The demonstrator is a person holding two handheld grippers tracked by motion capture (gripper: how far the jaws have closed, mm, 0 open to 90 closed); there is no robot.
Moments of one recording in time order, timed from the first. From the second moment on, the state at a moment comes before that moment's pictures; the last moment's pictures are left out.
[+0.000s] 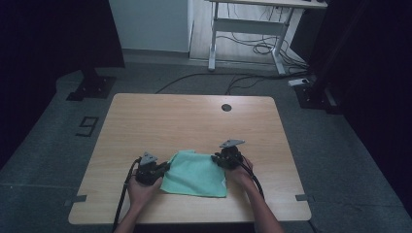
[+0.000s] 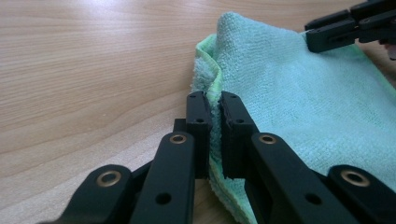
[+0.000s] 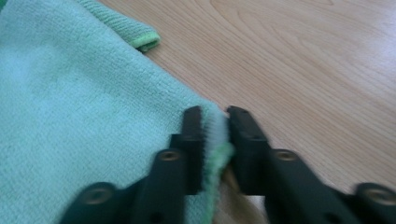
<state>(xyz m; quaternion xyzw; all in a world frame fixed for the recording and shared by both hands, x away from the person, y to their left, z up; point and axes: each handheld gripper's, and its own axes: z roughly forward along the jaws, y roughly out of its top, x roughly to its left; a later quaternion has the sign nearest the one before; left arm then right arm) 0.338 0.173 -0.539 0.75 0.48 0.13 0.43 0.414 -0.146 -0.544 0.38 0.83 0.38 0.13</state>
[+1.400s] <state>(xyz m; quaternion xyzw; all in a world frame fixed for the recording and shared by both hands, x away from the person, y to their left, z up) 0.343 0.175 -0.509 0.75 0.47 0.15 0.44 0.377 -0.173 -0.536 0.40 0.82 0.40 0.13</state>
